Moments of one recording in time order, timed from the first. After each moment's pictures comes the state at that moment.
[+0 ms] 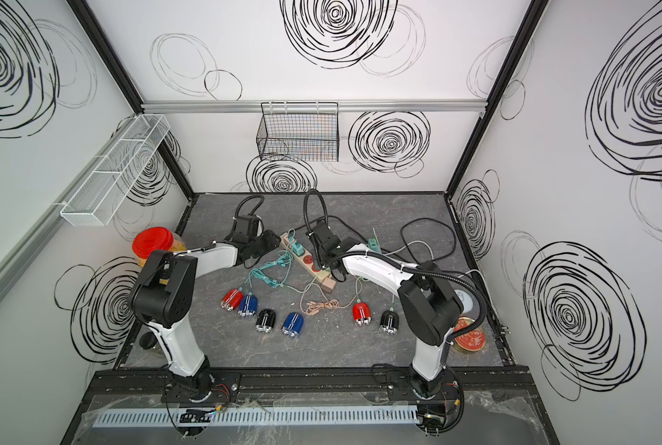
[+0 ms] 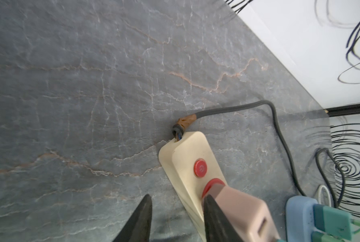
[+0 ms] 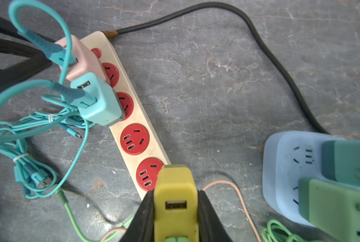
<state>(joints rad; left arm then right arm) -0.21 1.85 1.06 0.04 0.17 -0.70 0.78 1.75 1.27 -0.47 0.25 0.43</state>
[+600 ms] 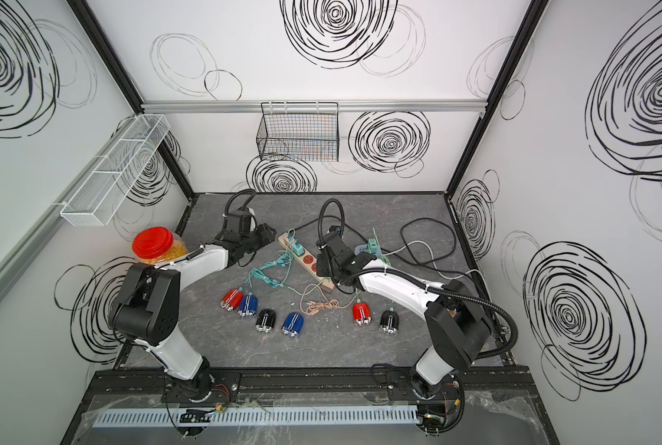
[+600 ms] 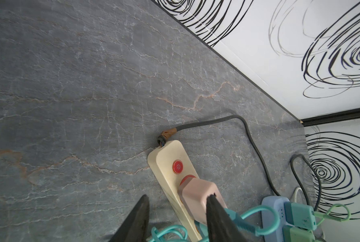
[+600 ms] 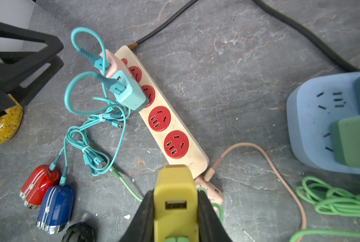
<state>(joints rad) -0.21 1.70 1.01 0.02 0.15 -0.70 0.81 1.56 1.06 -0.35 0.16 0.66</state>
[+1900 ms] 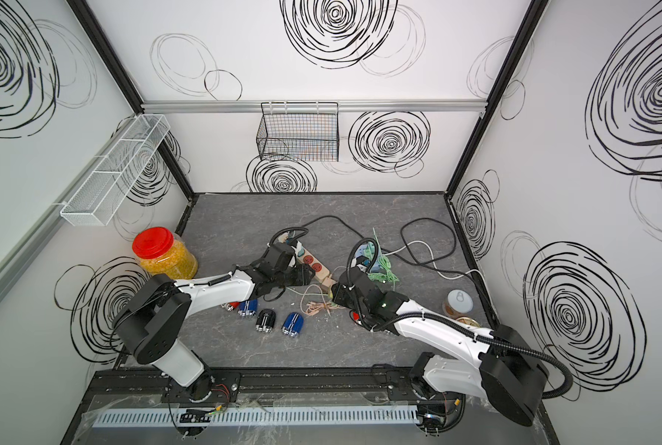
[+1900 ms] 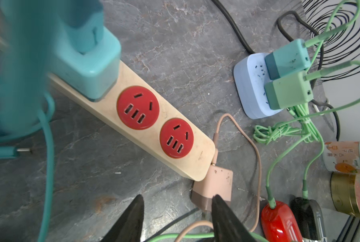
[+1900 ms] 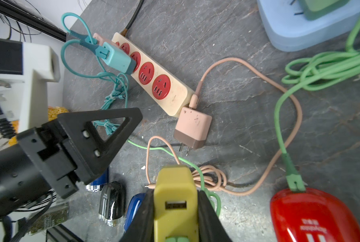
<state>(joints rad) -0.64 1.65 0.85 0.00 0.11 -0.62 0.90 1.15 0.61 -0.19 0.13 1.04</state>
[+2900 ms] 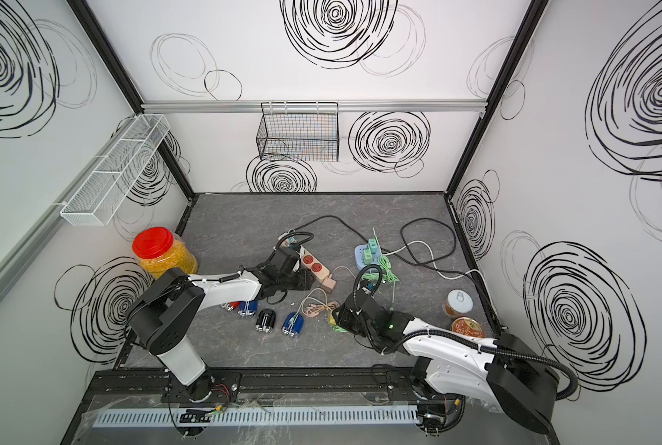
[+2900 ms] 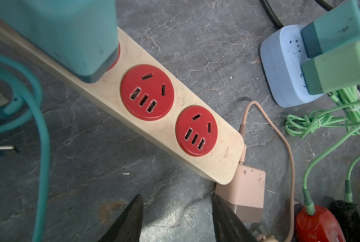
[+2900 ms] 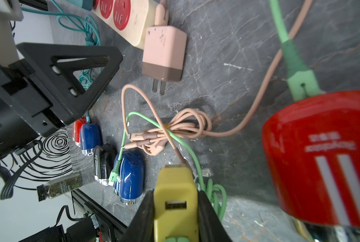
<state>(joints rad) -0.65 1.73 0.85 0.01 0.07 -0.59 0.97 1.08 0.39 -0.08 0.01 1.23</state>
